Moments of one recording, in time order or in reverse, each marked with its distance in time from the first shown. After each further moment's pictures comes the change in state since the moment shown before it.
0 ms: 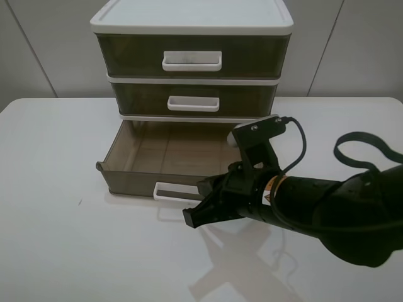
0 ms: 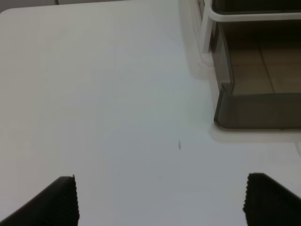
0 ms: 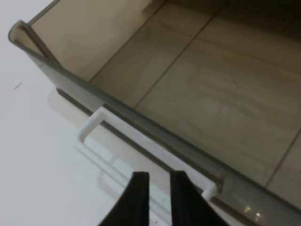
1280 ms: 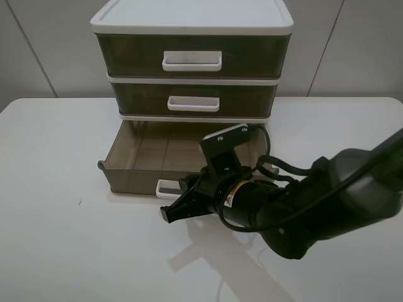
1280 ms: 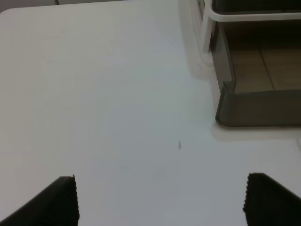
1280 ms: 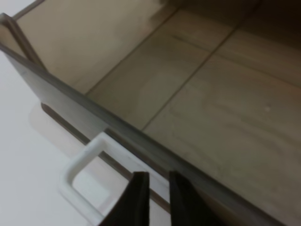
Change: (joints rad) left arm 0.000 0.000 0.000 0.000 0.000 0.000; right arm 0.001 0.290 -0.134 0.000 -0.208 0.000
